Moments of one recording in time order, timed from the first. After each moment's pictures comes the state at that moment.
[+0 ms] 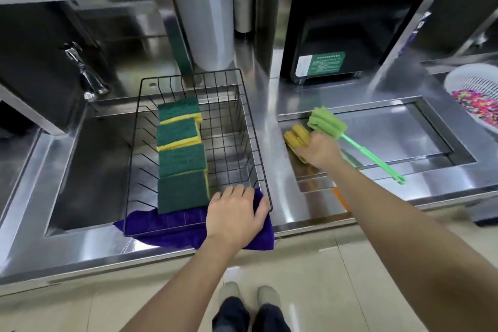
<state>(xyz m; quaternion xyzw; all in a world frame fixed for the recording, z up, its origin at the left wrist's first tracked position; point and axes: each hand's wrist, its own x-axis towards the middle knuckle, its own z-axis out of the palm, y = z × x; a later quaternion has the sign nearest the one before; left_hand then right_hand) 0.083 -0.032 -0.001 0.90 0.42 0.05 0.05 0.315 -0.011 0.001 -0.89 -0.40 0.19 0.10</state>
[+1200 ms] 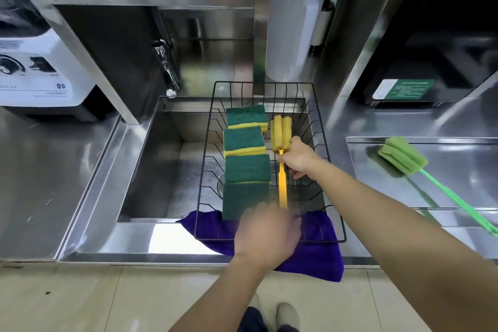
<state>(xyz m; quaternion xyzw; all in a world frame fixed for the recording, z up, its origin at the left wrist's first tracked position) 0.023 -0.006 -0.010 0.89 0.44 0.12 0.03 0.175 0.096 0.015 -0.79 -0.42 0.42 0.15</state>
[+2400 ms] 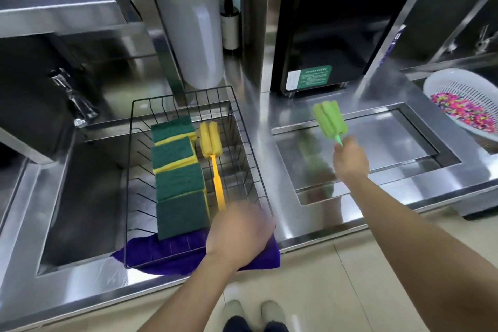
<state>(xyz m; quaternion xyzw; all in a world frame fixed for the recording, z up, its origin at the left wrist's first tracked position) 0.078 -0.020 0.008 0.93 0.36 -0.05 0.07 0.343 -0.042 0.015 -0.93 -0.21 0.12 0.27</state>
